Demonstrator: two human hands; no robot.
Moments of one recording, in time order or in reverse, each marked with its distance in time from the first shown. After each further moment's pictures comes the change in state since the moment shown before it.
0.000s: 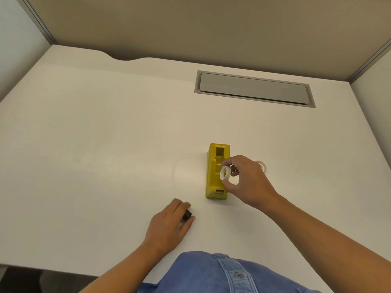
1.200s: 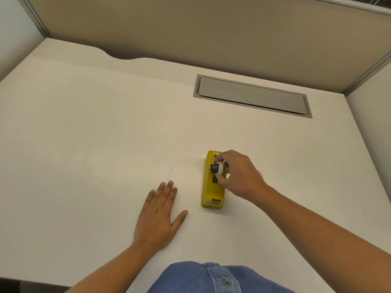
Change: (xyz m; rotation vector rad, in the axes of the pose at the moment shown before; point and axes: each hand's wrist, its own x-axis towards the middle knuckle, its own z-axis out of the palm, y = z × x) left_hand 0.023 -0.029 0.010 0.228 -0.048 -0.138; right_hand 0.046 -0.004 -0.002 -0.189 -0.099 0.044
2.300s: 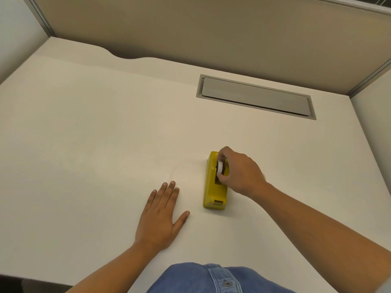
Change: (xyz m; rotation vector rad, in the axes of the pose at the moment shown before) left_hand 0.000 0.000 -0.001 0.007 -0.008 0.004; right_hand 0.015 0.003 0.004 -0.131 -0.034 0.050
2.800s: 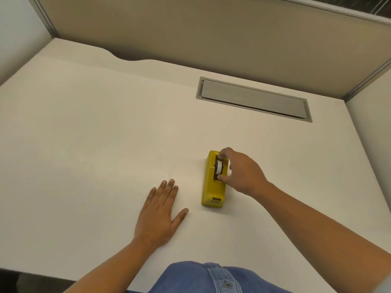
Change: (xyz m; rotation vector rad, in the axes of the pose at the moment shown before) left_hand 0.000 -0.001 0.003 0.018 0.011 -0.003; right_hand -0.007 0.008 -0.002 0.014 0.013 -0.026
